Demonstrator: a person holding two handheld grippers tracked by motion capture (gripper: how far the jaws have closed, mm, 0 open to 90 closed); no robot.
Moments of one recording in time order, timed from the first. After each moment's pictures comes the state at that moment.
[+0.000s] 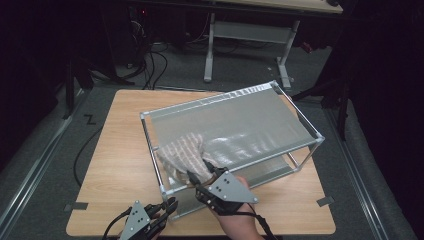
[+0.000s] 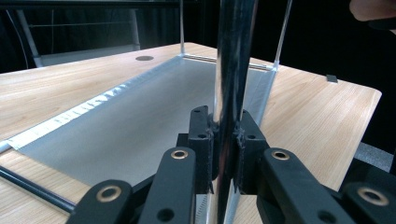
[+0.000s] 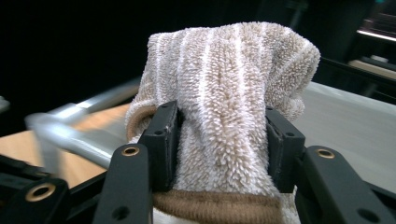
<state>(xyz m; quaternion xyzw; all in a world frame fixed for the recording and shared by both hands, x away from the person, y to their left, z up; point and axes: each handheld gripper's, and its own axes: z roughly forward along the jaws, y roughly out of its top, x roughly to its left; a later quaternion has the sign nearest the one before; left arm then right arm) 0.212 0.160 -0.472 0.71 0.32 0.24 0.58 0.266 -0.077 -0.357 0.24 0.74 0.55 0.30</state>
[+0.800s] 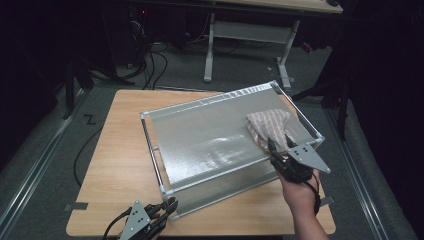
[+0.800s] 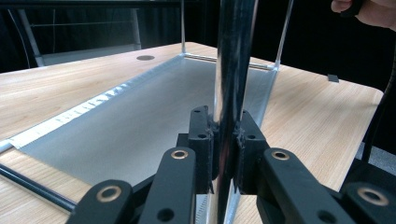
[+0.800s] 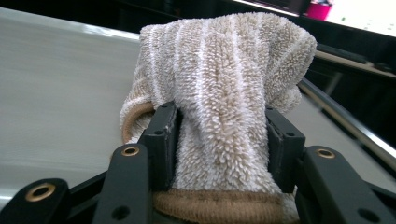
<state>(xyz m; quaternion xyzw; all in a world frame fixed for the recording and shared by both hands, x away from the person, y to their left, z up) 0.211 0.160 -0.472 0.71 0.33 0.24 0.58 0.343 -0.234 -0.359 0.40 0.68 0.46 0.42</state>
